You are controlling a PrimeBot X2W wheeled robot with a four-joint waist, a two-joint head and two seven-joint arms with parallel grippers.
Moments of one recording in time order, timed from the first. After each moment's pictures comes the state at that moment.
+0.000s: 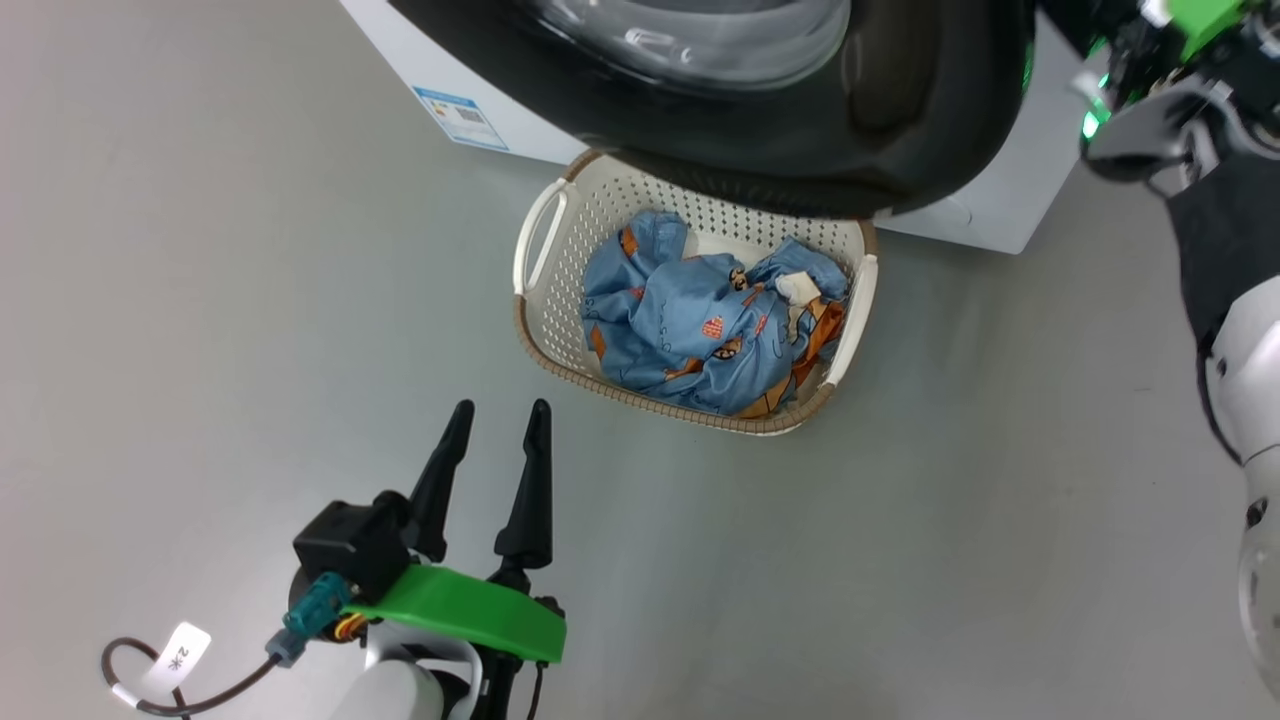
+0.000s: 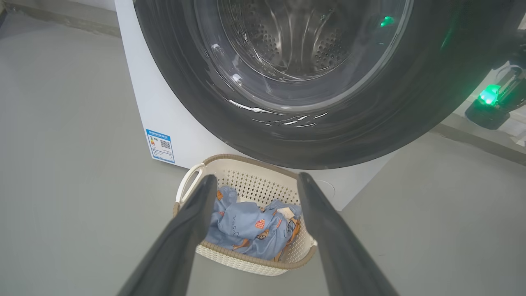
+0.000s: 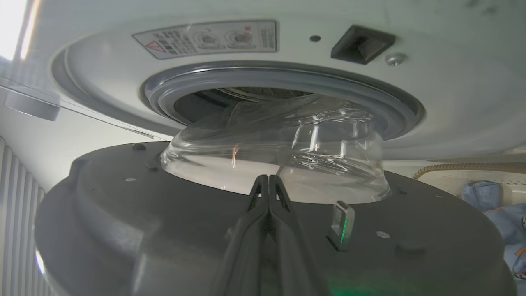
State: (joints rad) left arm -0.25 0.03 -0.42 0.11 -0.52 0.14 -0.25; right arm -1.23 -0.24 0.04 0.94 1.45 0.13 0.63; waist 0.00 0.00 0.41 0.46
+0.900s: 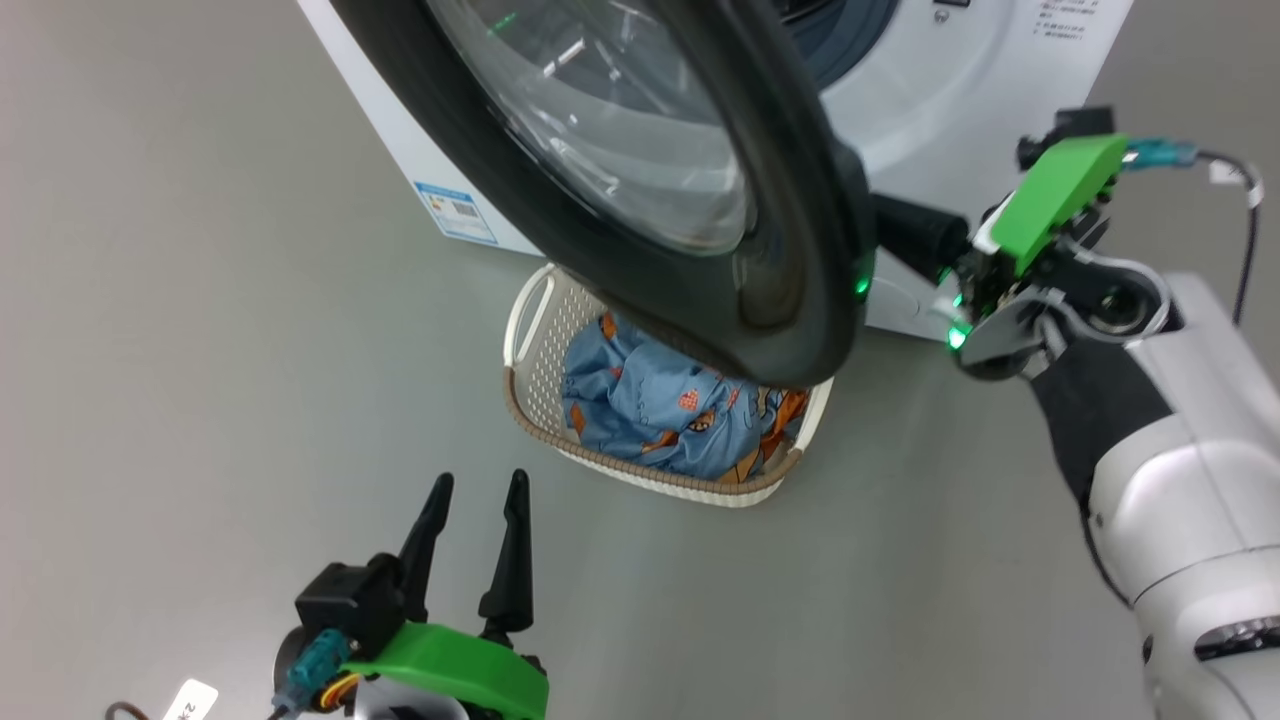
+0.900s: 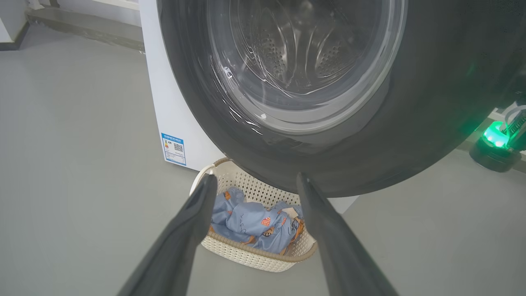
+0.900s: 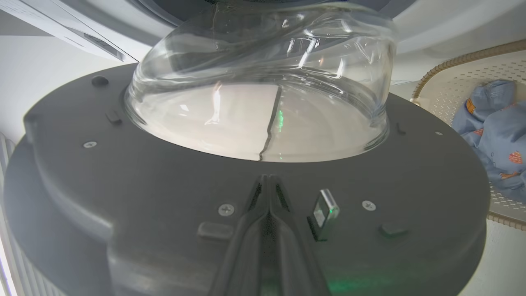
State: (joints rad) left arm -0.16 0.03 -0.39 0.15 -0.47 0.13 -0.25; right arm -1.01 -0.15 0.09 0.94 1.48 0.13 0.74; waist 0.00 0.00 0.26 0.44
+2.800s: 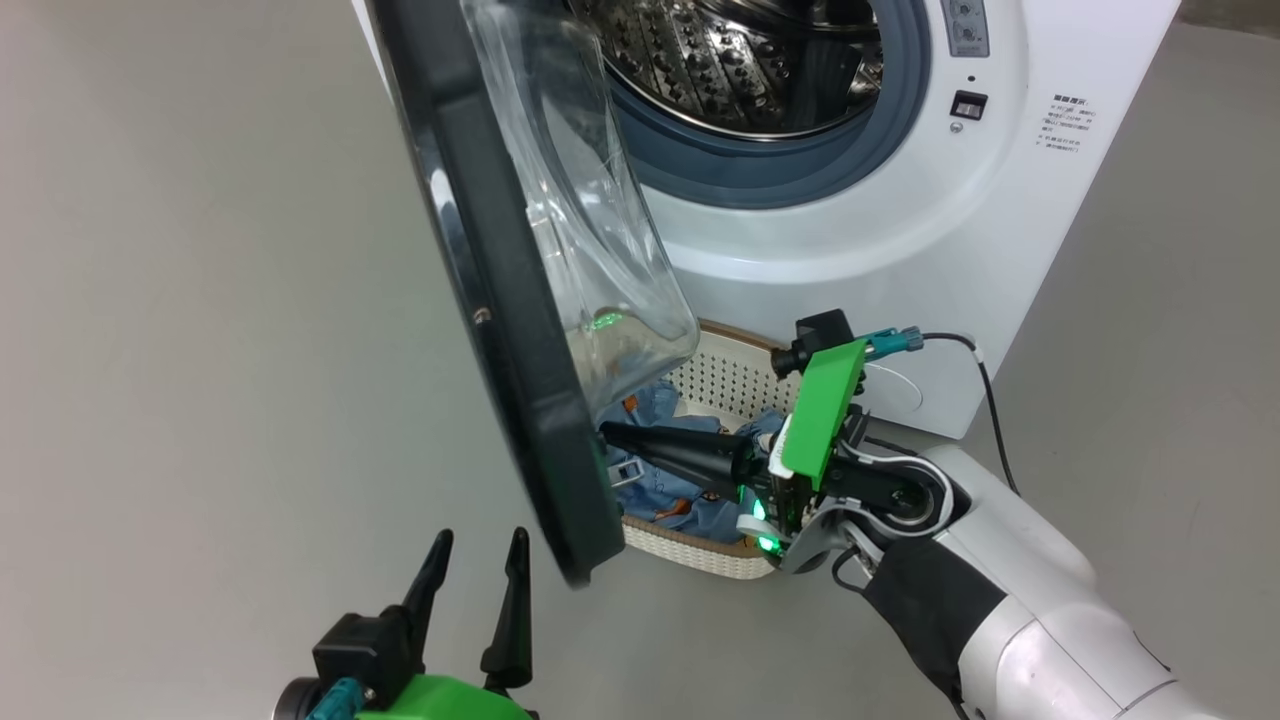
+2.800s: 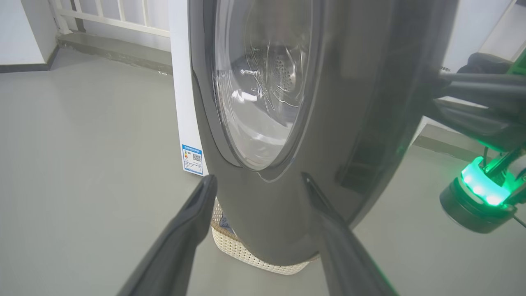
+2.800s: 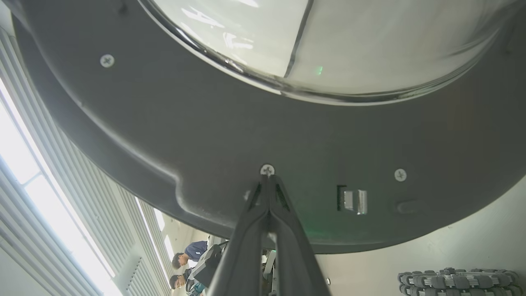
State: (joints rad) left arm -0.08 0.04 -0.39 0.17 -0.41 0.11 -0.25; right arm -0.75 -0.09 0.63 0.70 1.88 0.13 0.66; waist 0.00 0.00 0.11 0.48
